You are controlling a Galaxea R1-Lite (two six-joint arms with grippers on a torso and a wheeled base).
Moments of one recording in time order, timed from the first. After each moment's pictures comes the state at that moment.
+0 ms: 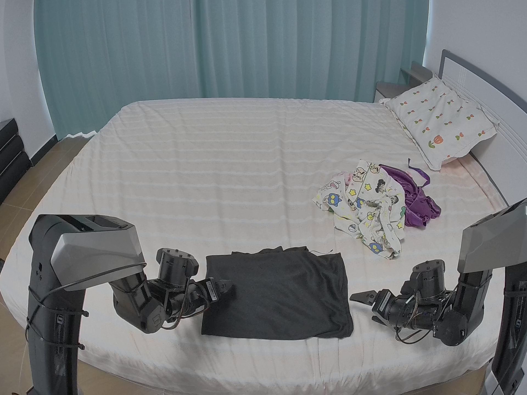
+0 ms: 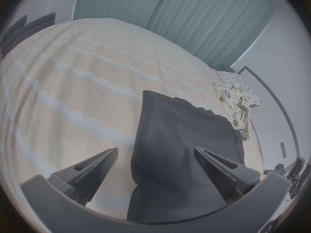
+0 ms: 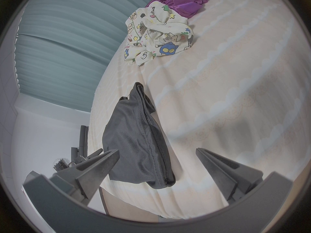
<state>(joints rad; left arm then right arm) -0.38 2.41 -0.75 -0.97 0.01 -0.62 0.32 2.28 -0.30 -1.29 0.20 0.93</state>
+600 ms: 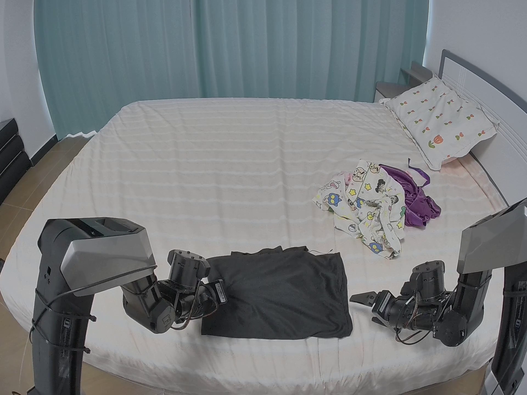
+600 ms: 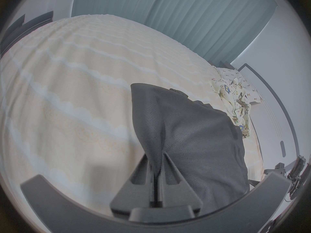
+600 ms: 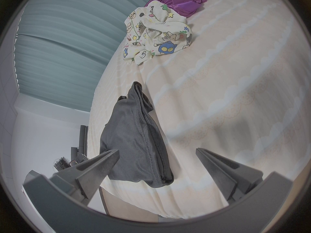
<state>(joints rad) -0.41 2.45 -0.82 -0.91 0.02 -0.64 0.32 2.29 -0.30 -1.29 0.20 0.93</state>
